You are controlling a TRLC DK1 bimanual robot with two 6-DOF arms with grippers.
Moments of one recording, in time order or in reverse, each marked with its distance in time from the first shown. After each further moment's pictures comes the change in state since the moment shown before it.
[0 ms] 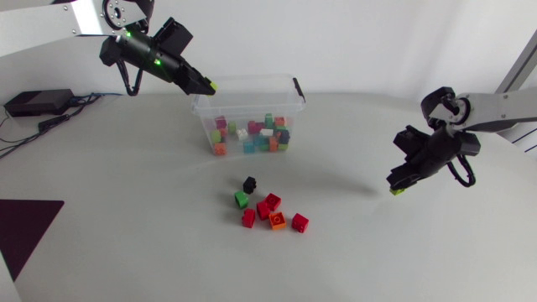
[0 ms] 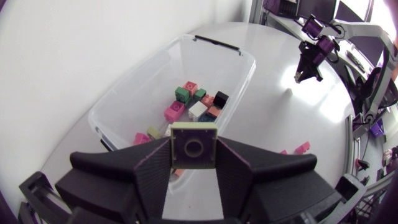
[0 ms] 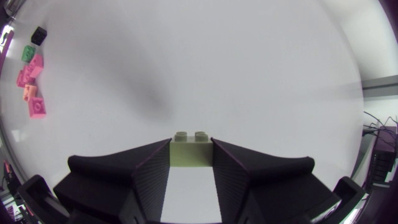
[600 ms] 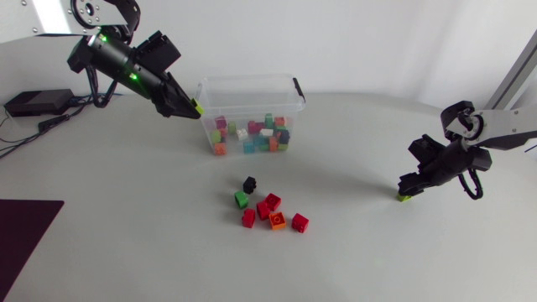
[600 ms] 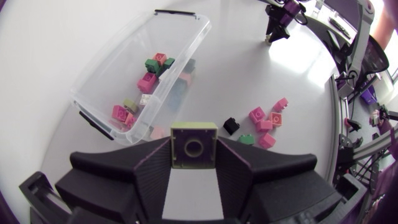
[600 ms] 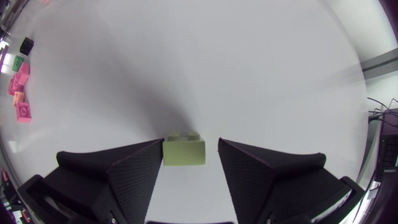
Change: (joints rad) left arm 0.008 -0.185 -0.209 -0.178 -0.026 0.219; right arm -0.132 0.051 -0.068 0.151 -0.051 -0.042
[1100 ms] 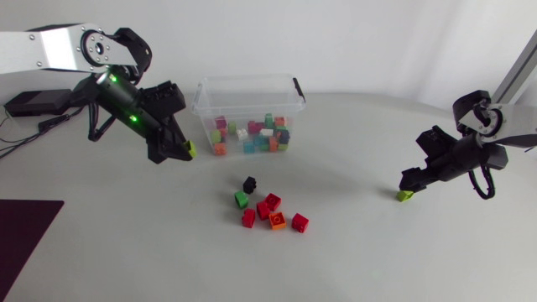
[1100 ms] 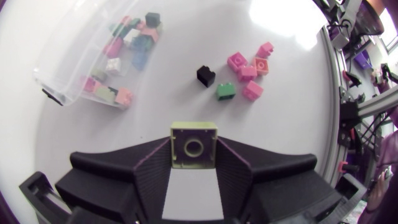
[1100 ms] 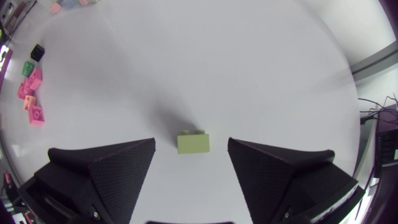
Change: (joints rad) left arm -0.037 -0.100 -0.266 -0.005 -0.134 0.153; right arm 0.006 -0.138 -0.059 0.000 -0.027 0.026
